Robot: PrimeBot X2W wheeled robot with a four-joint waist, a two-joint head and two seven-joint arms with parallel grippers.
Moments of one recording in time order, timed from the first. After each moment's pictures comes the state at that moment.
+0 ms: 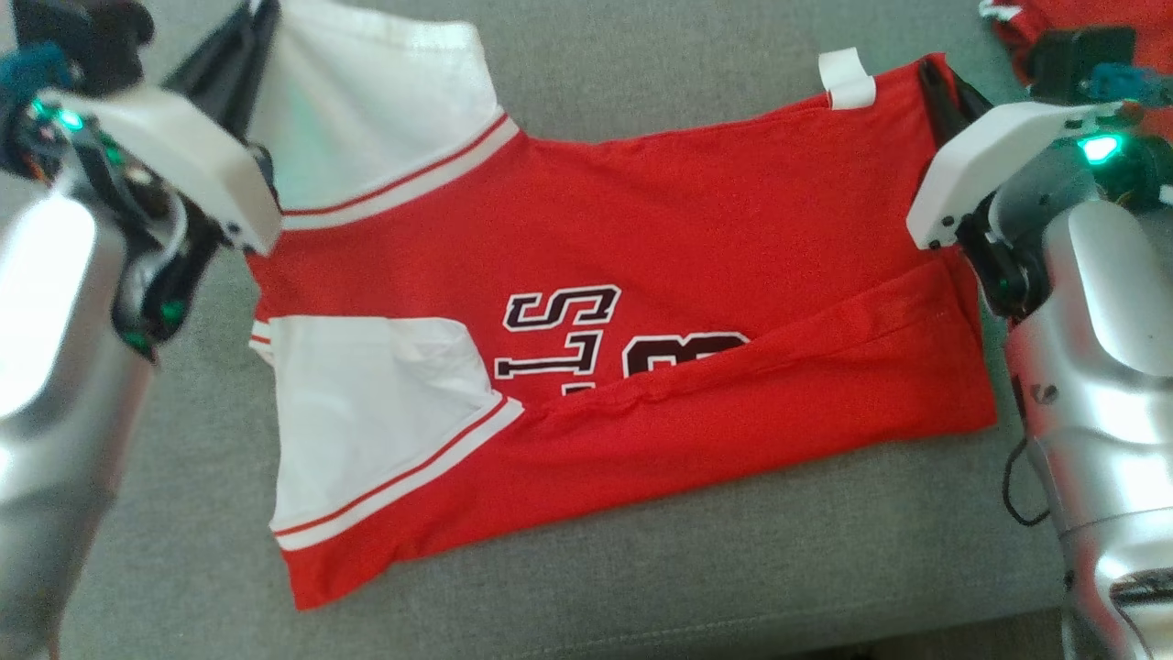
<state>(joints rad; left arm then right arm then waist) -0.85 0.48 -0.52 0.35 -0.66 -0.10 0.27 -0.79 -0.16 0.11 0.68 0.21 0.12 0.24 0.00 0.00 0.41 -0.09</state>
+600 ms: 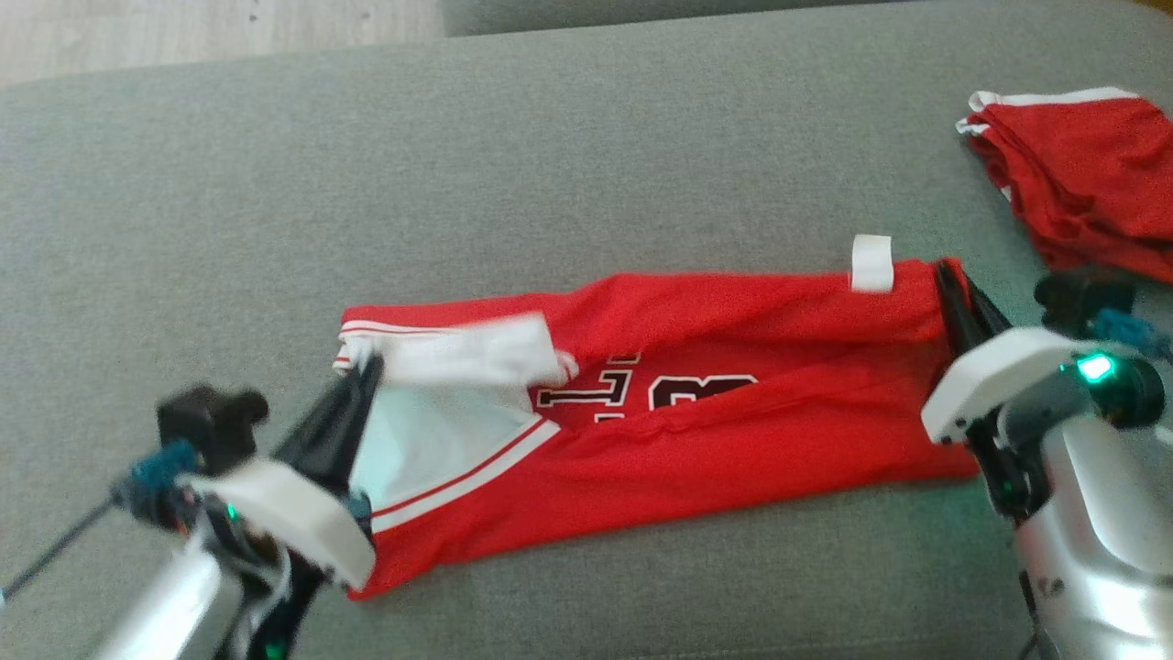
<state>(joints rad) -0.21 0.52 -0.55 -0.03 -0.75 0.04 0.14 -0.40 -0.18 0.08 0.56 0.29 0.12 0.06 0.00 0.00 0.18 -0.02</state>
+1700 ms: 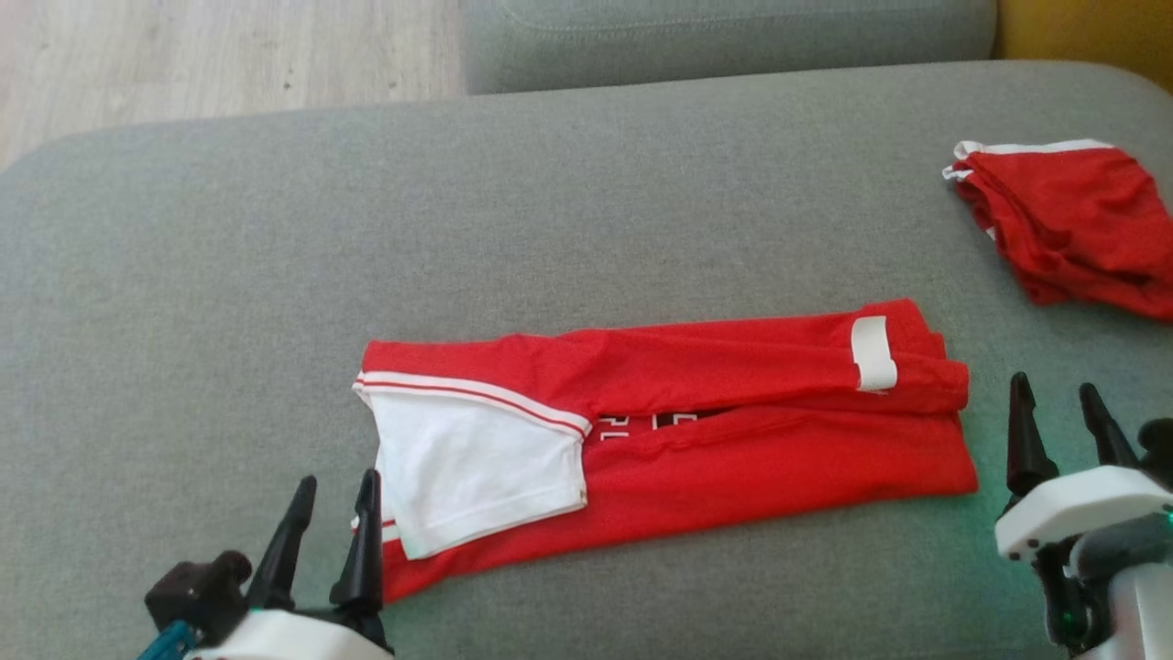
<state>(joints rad) 0.06 0.40 -0.51 0.01 -0.80 0.16 -0.16 -0.09 -0.09 -0.20 0.34 0.21 0.12 0.00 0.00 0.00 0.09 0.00</state>
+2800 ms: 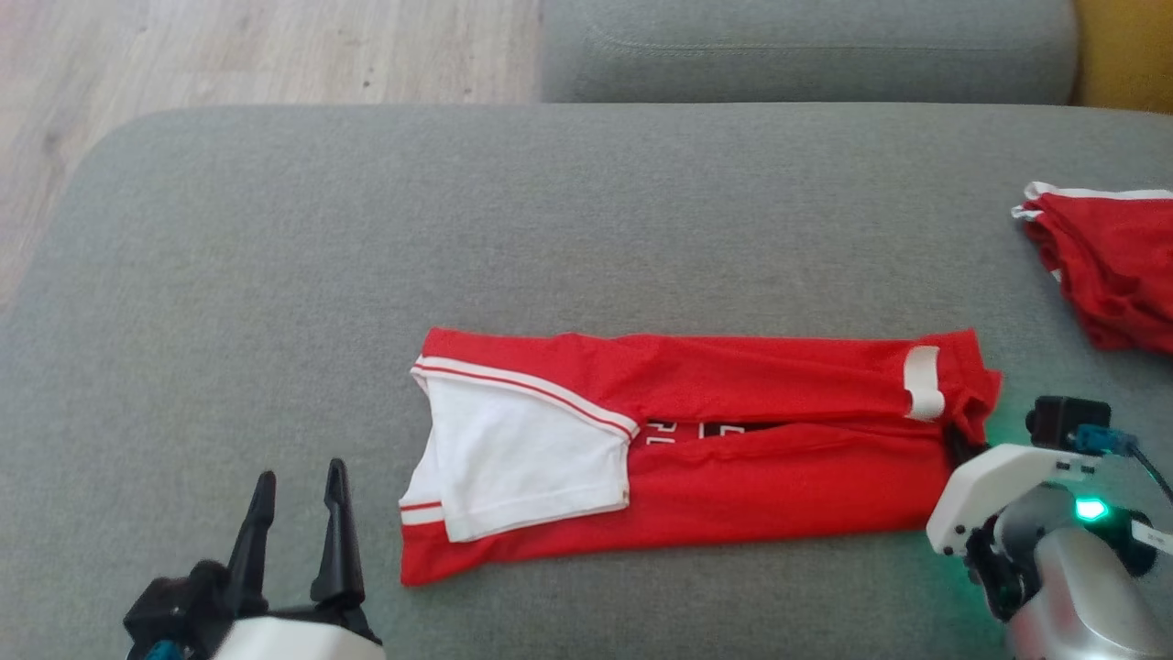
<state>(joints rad) 0.09 0.38 -0.47 -0.05 -0.73 0.29 -0.21 -0.29 -0.10 -0.13 0.75 0.17 0.12 0.14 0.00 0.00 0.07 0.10</state>
